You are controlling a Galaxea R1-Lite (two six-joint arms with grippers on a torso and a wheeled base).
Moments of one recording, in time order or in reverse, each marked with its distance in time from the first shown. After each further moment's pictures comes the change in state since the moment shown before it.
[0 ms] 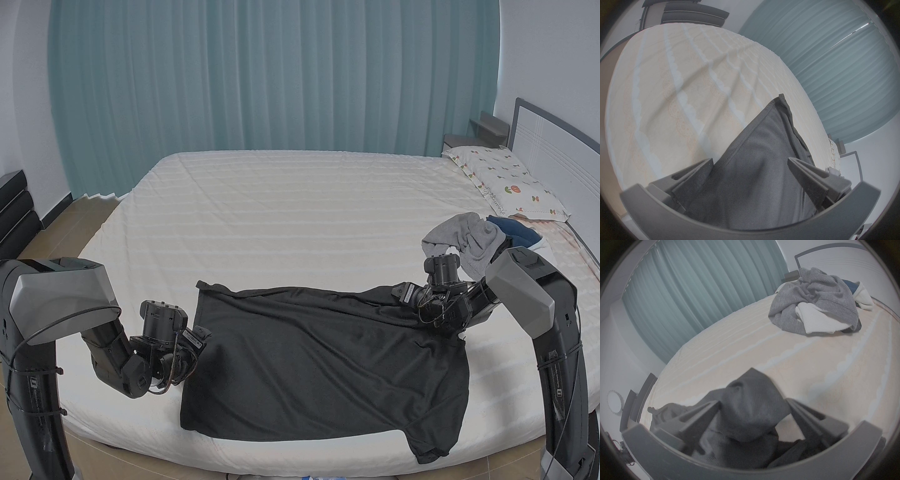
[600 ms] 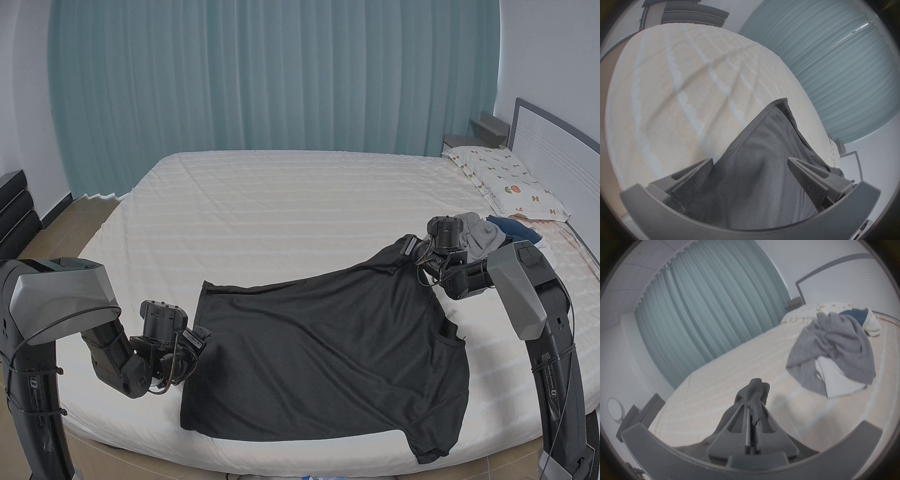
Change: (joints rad) left arm 0.000 0.000 -0.001 0.000 0.000 0.001; right arm -0.021 0.089 -0.429 0.001 -0.088 -0.012
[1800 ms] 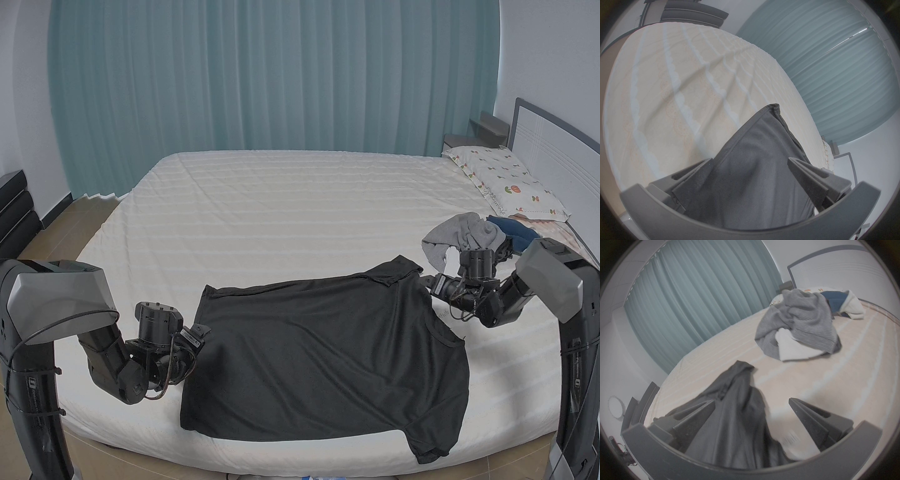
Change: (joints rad) left arm 0.000 -0.012 0.070 -0.128 -0.023 -0.006; right arm -0.119 -0.260 0.737 -0.182 0.177 -0.019
